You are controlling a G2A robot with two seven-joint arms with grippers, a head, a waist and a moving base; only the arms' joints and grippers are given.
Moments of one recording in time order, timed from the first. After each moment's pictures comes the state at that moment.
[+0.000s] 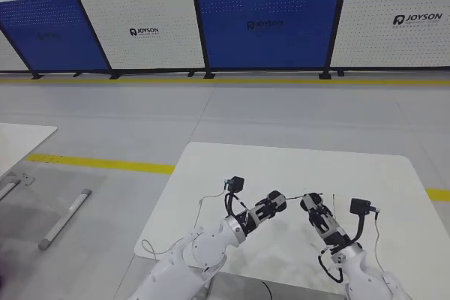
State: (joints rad) left arm 1.40 -1.23 -1.00 -1.71 0.11 -0.10 -0.19; right arm -1.57 -1.25 1.24 -1.74 -0.47 -0.28 0.14
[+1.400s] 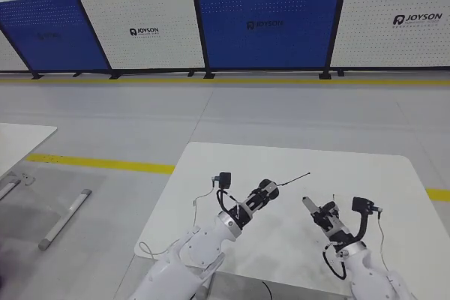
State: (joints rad) left arm 1.42 -1.24 -1.04 -1.72 0.00 -0.15 -0.08; right arm -1.55 -1.25 1.26 -1.69 -0.55 -0.15 0.16
